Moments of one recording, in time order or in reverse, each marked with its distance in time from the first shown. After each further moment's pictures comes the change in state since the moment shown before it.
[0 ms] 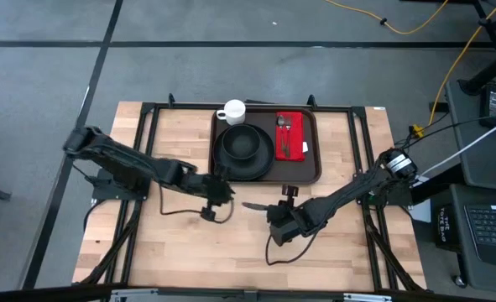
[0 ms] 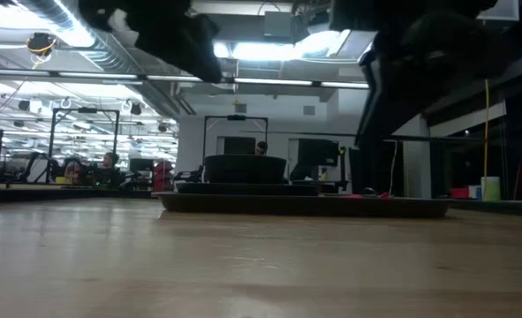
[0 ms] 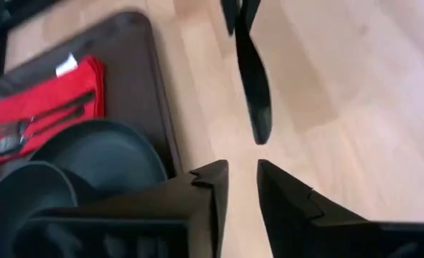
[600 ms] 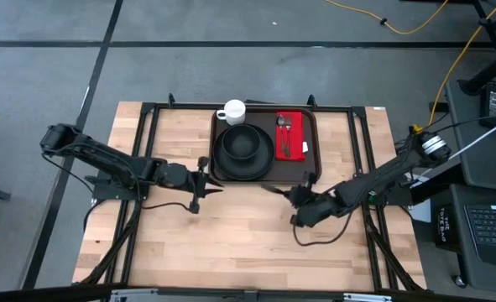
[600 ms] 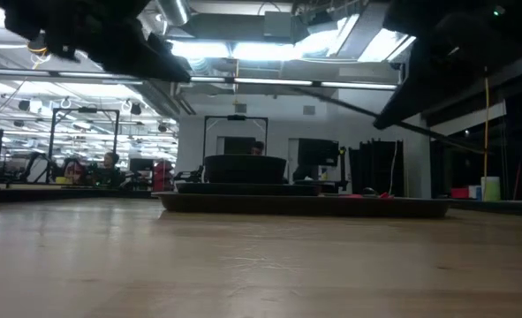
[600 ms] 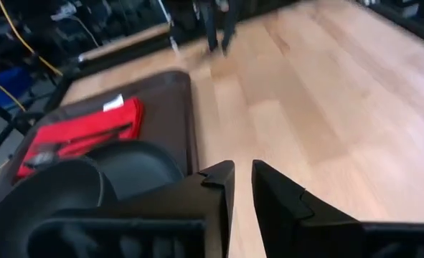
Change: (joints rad) left arm 0.038 -0.355 -0.537 0.600 0.018 -0.003; right arm -0.007 -0.384 -0.451 0.368 0.132 0.014
